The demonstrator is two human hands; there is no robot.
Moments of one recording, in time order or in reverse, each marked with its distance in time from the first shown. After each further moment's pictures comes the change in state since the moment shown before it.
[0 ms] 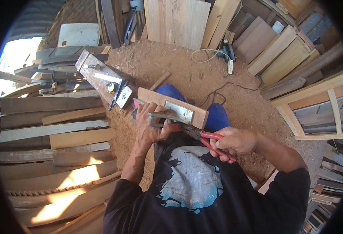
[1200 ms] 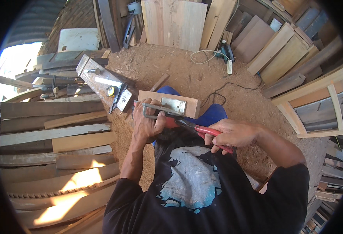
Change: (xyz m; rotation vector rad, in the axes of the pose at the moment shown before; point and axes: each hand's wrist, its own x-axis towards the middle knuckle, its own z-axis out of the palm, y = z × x) left_hand 0.018 -0.008 -0.004 -0.014 -0.057 -0.058; right_hand -0.006 -0.037 0.008 -0.395 0.127 0.007
